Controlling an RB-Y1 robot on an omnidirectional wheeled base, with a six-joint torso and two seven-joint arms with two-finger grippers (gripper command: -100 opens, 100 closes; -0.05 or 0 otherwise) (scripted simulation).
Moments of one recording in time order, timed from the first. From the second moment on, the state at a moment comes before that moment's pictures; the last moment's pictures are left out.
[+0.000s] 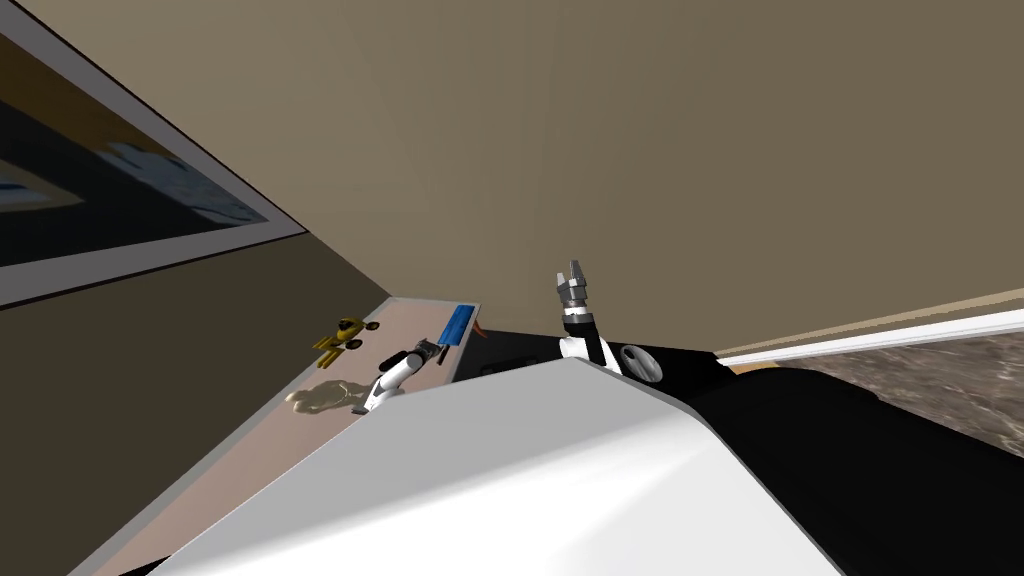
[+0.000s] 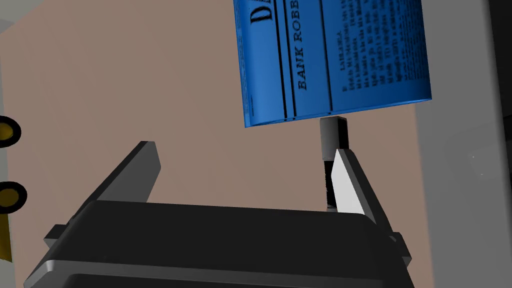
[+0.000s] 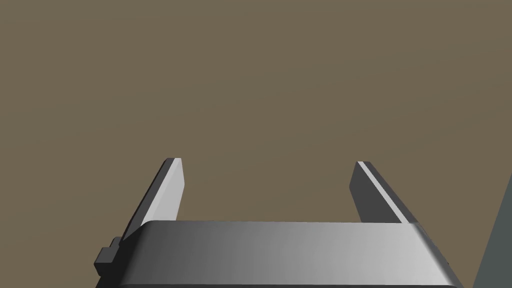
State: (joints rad) left arm 0.06 0.27 0.27 -1.17 0.58 0.52 0.41; right arm 0.52 -0.02 0.05 -2.20 0.03 -0.38 -0.07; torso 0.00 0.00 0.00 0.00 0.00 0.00
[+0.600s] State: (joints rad) left arm -0.01 0.32 0.32 -0.99 0.67 0.66 0.45; right arm 0.52 -0.02 0.05 -2.20 0.03 -0.38 -0.07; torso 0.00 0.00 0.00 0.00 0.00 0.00
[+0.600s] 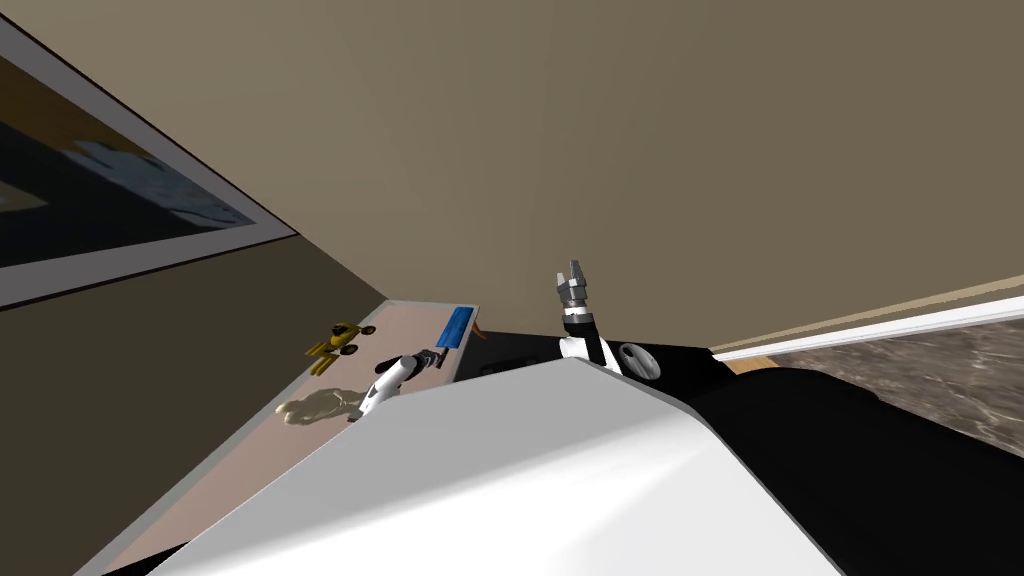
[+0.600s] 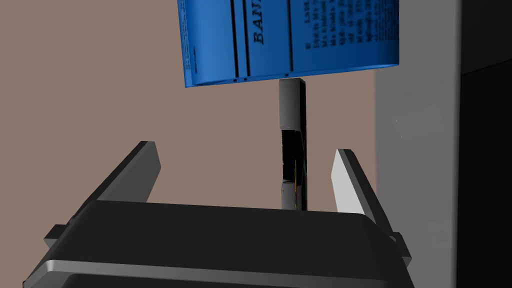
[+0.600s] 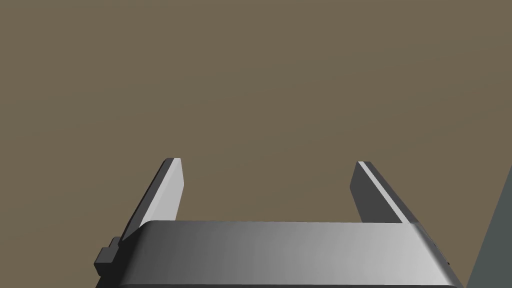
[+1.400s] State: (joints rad) left arm -0.06 0.36 0.35 -0.83 0.73 0.80 0.50; right arm 0.52 -0.02 0.05 -2.20 0.03 -0.38 -0.07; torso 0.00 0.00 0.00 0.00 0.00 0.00
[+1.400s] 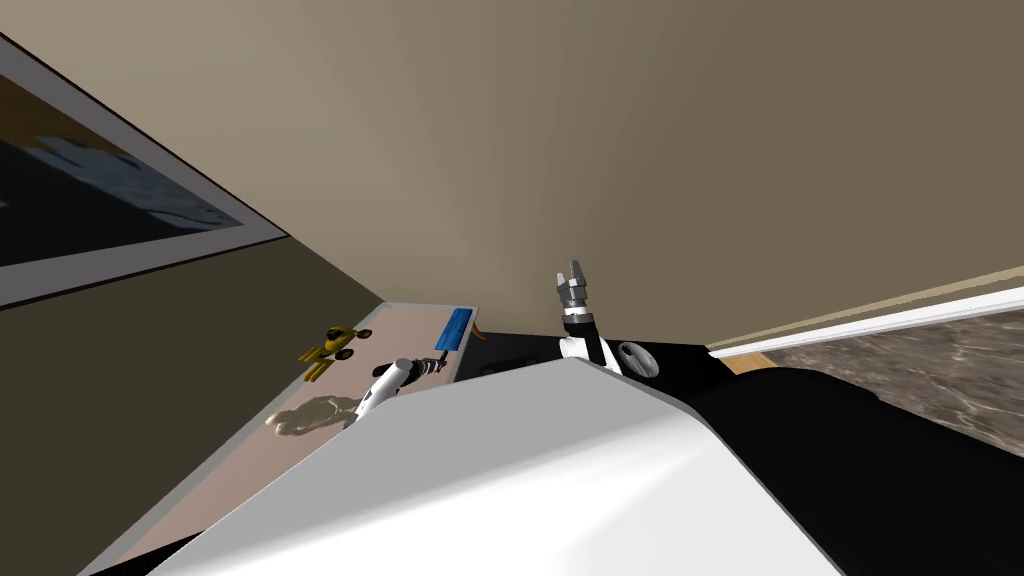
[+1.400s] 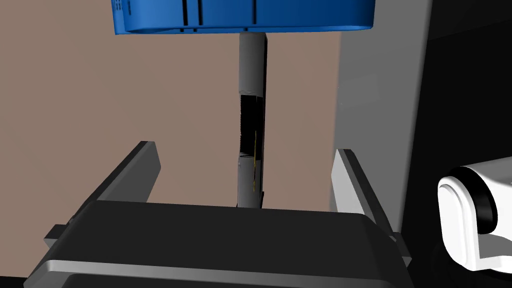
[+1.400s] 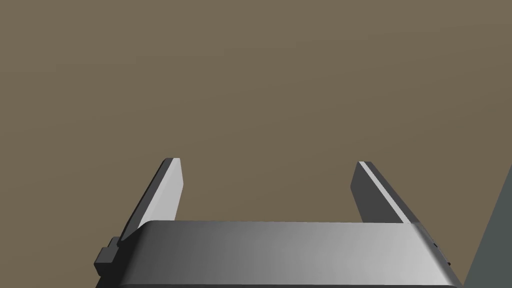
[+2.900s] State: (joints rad) left arm -0.03 0.37 0.75 -0.68 0.68 0.80 0.27; right arm 0.52 -0.02 0.05 -2.20 0.03 -0.38 -0.07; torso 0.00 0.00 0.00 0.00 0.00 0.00
